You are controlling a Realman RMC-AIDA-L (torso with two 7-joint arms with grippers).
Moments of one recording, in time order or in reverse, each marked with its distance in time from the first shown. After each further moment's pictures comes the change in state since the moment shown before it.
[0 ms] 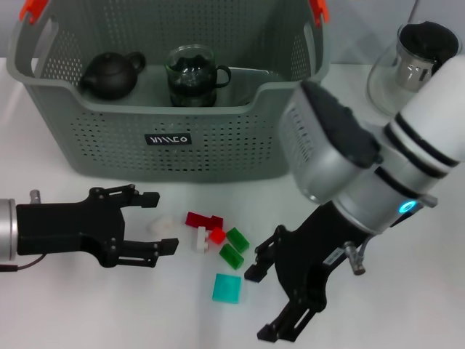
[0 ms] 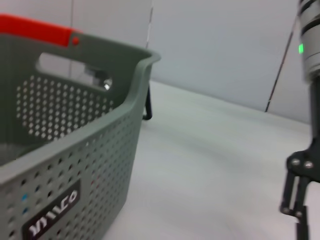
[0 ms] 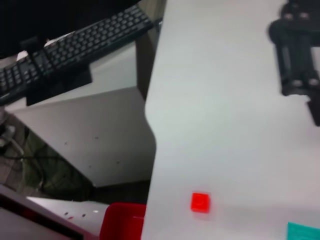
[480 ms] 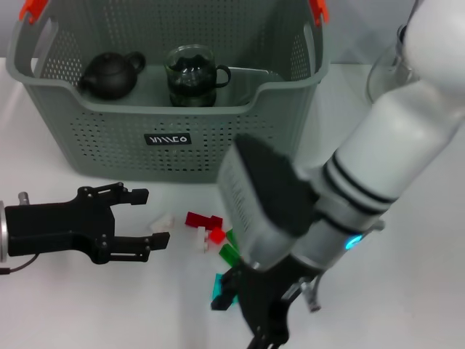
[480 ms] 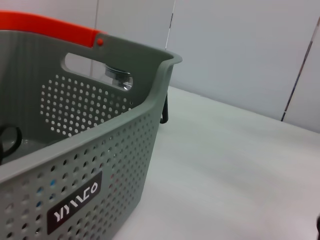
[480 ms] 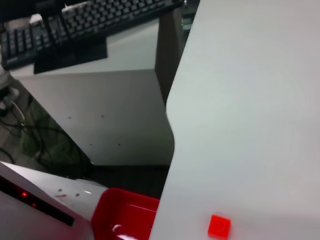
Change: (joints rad) left arm 0.006 0.001 -0.059 -0.014 0.007 0.000 0.000; right arm 0.038 0.005 -0.305 0.009 0.118 0.187 0.015
